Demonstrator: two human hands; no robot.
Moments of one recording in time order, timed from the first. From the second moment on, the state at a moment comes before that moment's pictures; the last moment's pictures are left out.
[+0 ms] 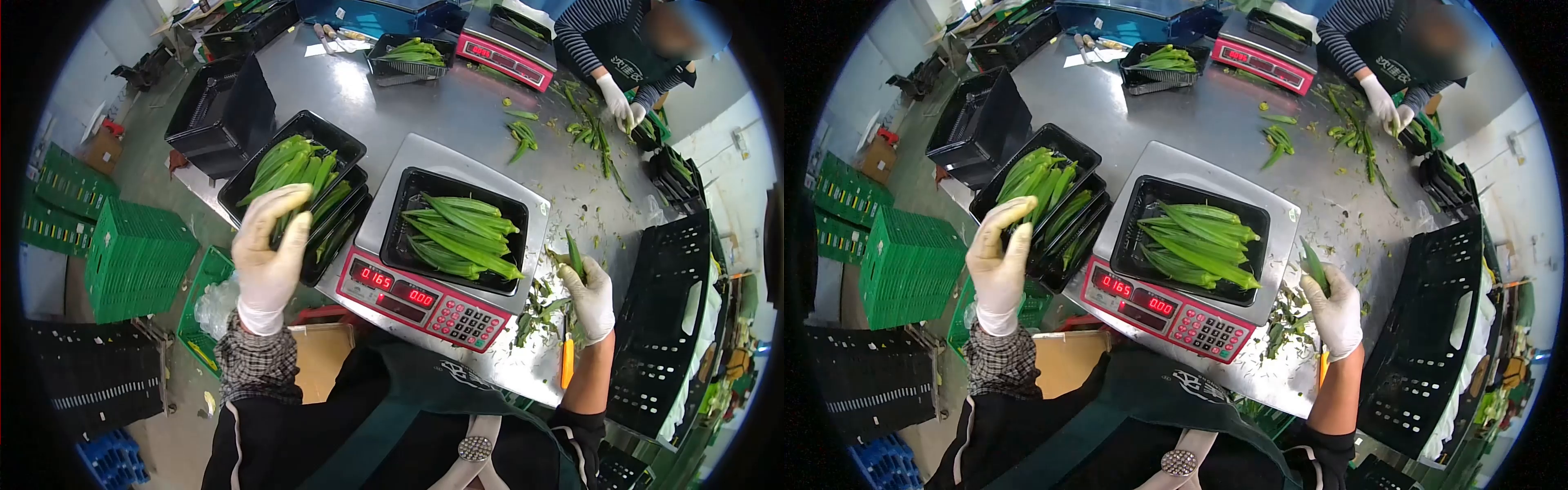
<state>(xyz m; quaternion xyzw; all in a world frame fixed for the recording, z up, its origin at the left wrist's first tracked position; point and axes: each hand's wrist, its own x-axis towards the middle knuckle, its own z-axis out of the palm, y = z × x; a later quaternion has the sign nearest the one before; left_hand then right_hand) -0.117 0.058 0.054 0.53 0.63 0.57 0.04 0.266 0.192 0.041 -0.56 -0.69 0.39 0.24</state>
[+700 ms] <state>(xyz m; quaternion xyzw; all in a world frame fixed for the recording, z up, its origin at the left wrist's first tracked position) -0.094 0.053 0.022 0.49 0.62 0.55 0.25 0.250 0.193 0.036 -0.57 -0.69 0.39 0.22</state>
